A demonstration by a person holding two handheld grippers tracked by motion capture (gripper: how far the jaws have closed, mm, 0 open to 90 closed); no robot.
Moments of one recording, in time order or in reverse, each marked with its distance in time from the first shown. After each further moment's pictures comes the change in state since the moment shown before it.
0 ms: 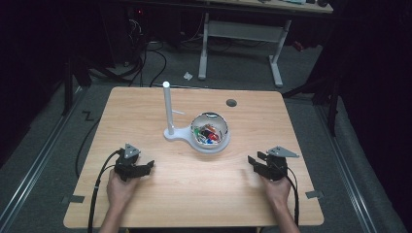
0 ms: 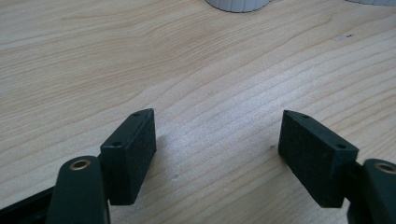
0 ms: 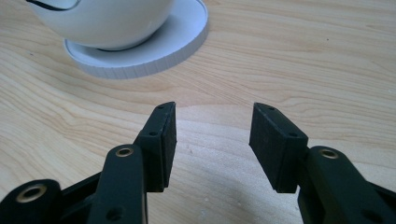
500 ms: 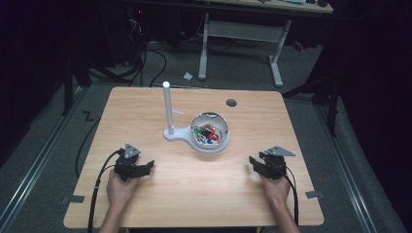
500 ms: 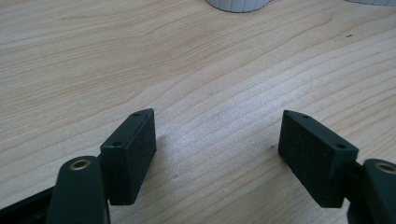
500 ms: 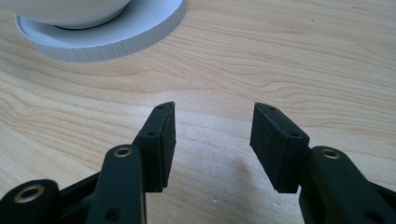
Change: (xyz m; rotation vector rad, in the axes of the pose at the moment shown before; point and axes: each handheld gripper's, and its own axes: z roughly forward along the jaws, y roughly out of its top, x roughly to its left) left arm 0.000 0.000 0.000 0.000 0.000 0.000; right arm -0.006 -0.005 0.012 0.047 -0.072 -0.013
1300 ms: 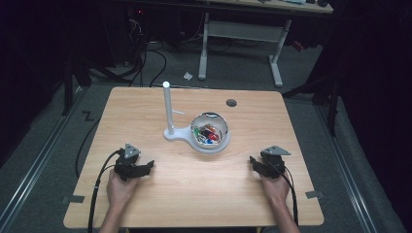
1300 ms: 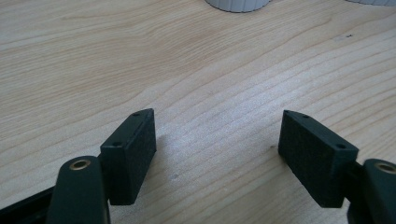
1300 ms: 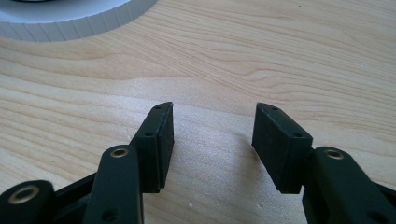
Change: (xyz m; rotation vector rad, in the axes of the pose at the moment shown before) left arm 0.000 0.000 0.000 0.000 0.000 -0.001; right arm -0.002 -0.003 0.013 0.047 -0.072 -0.033
